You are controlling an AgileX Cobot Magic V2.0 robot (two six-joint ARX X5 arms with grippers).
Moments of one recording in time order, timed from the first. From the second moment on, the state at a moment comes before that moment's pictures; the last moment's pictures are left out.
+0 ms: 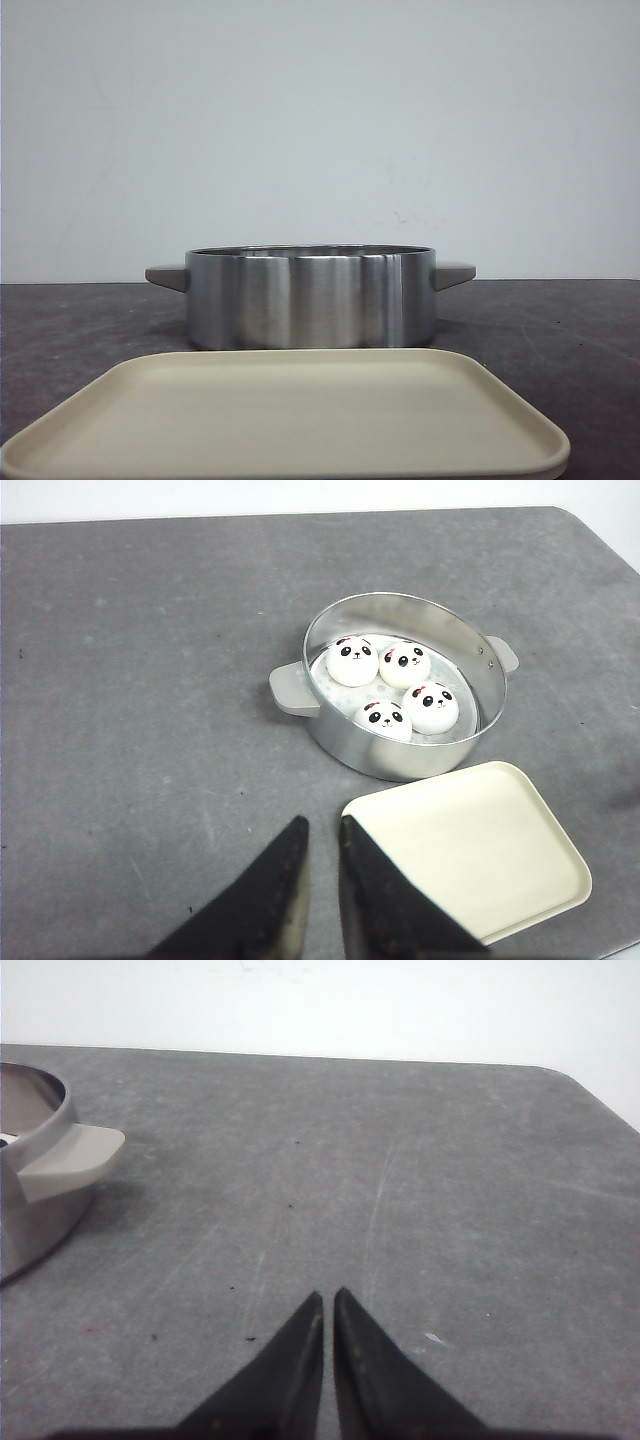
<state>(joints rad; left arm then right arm) -1.02 0.64 1.37 -1.33 -0.52 -0.50 0.04 0.01 0.02 -0.17 0.00 0.02</state>
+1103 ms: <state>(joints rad) -0.20 0.50 0.40 0.24 0.02 -0.31 0.04 0.01 0.02 -0.17 0.00 0.02</state>
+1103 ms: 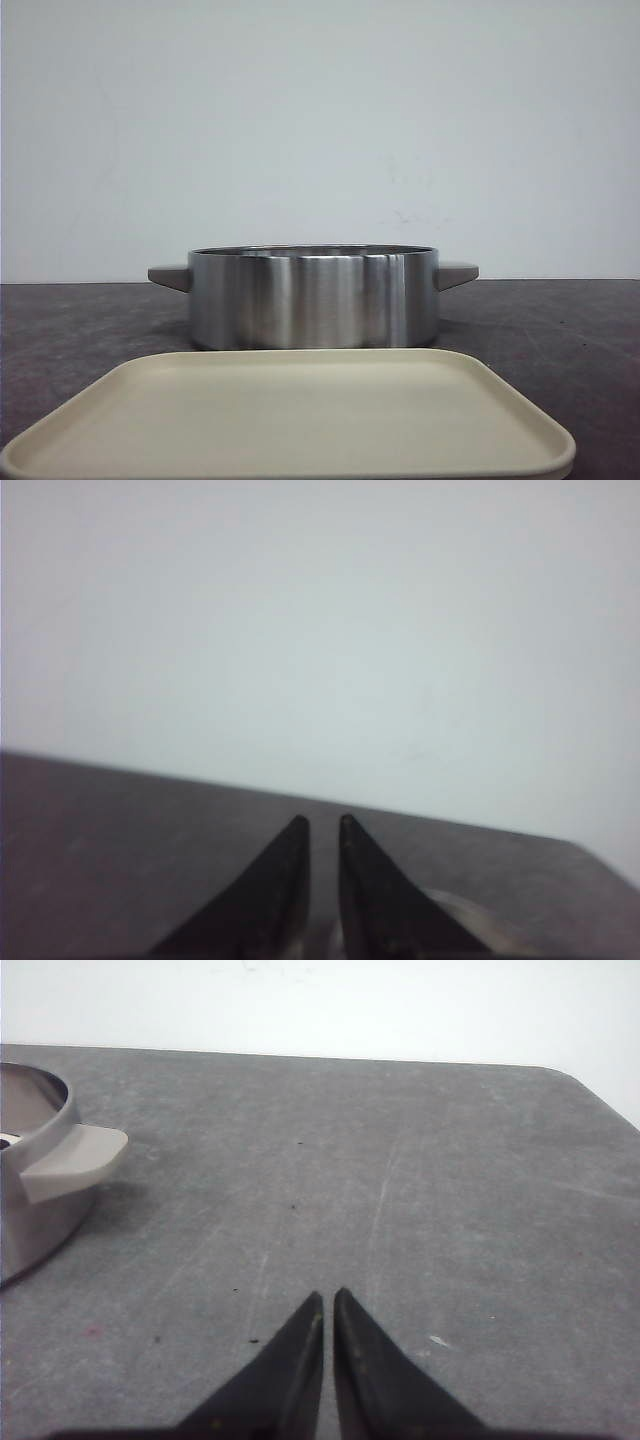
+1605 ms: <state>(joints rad) 0.01 0.09 0.03 0.23 0.06 -0.26 0.04 0.01 0.02 -0.17 0.00 0.02</state>
